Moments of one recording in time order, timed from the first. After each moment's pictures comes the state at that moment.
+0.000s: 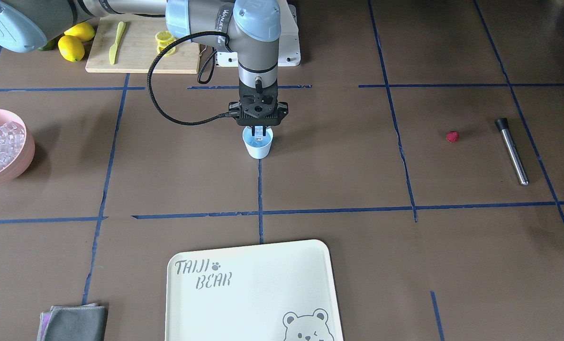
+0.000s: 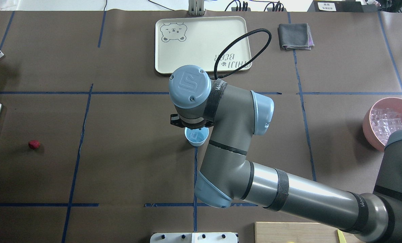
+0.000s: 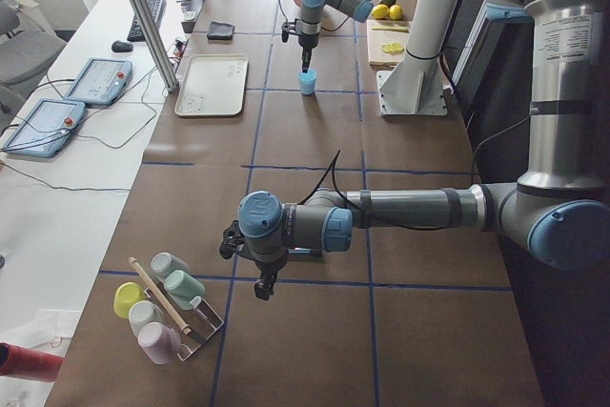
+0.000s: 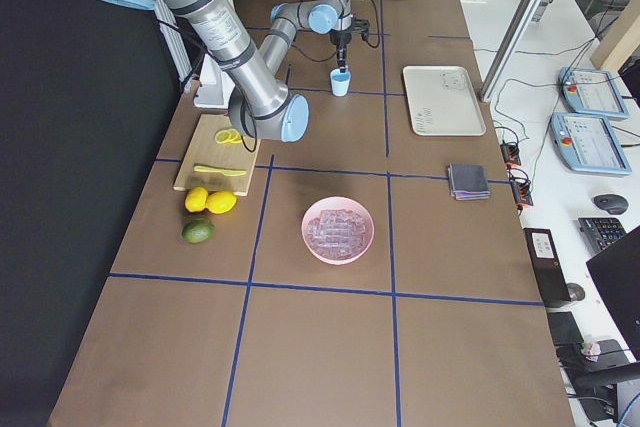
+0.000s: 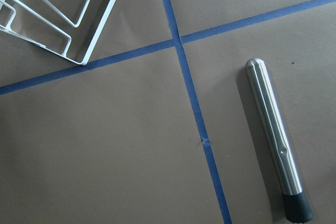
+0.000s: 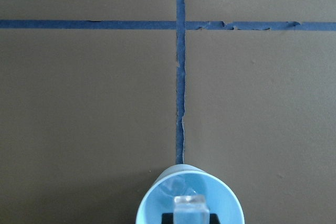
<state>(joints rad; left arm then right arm) -1.53 -1.50 -1.59 -1.67 -2.37 0.22 0.46 -0.69 1.60 -1.74 1.78 1.23</state>
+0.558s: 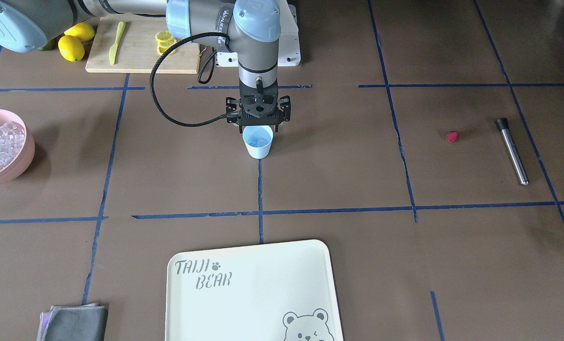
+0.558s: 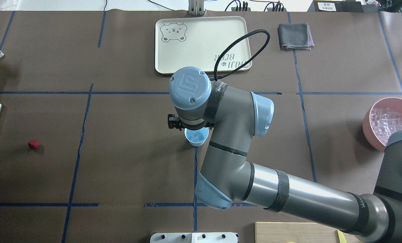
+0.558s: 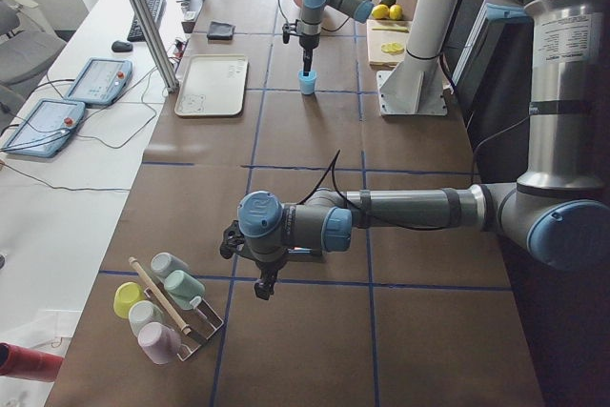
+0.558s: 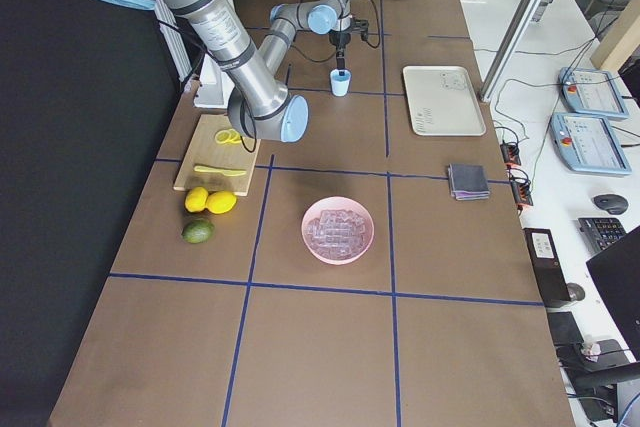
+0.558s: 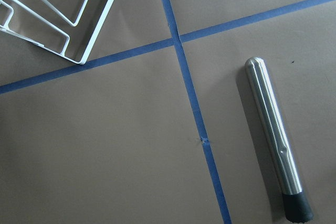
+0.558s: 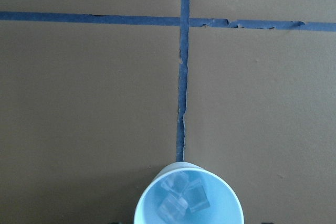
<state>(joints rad) -1.53 -1.50 -1.59 -1.67 -2.37 0.22 0.46 -0.70 1.60 -1.74 1.78 1.21</state>
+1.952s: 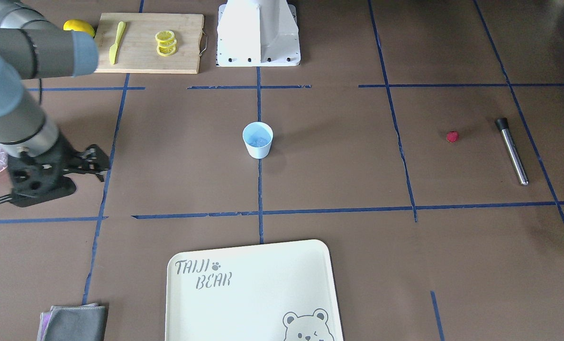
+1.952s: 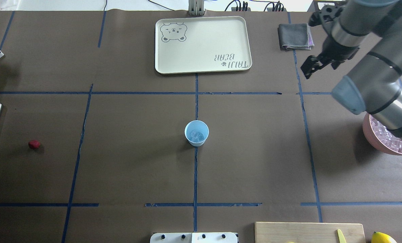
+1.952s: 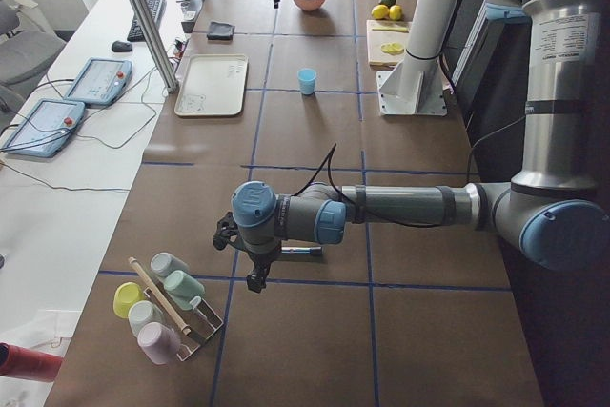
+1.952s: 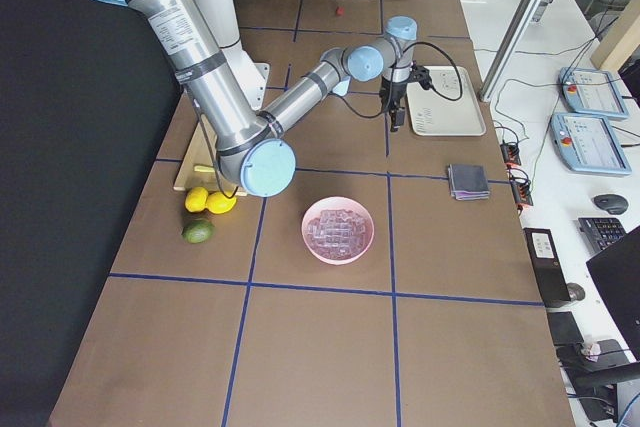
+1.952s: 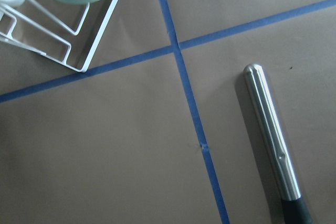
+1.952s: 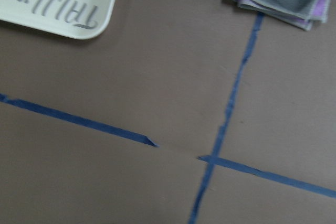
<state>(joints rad) -1.53 -1.53 -1.59 -1.67 -2.36 0.21 1.05 -1.17 1.76 -1.74 2.14 0.31</state>
